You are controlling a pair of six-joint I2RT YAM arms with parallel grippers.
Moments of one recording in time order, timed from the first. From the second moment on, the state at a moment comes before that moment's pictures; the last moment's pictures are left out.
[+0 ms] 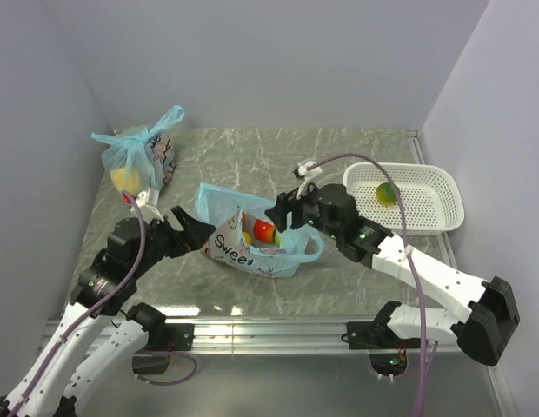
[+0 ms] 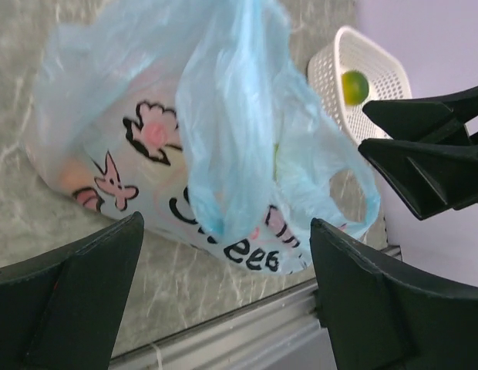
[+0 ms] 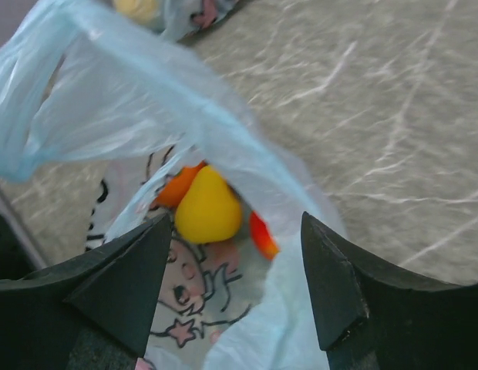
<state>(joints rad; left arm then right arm) -0.48 0.53 0.78 -0.61 0.01 -0.77 0.78 1.13 0.87 -0.01 0.00 0.25</state>
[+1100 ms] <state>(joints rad) -0.66 0.74 0.48 -0.19 -0.06 -0.96 1.12 1.49 0.88 0.15 -0.48 0.20</state>
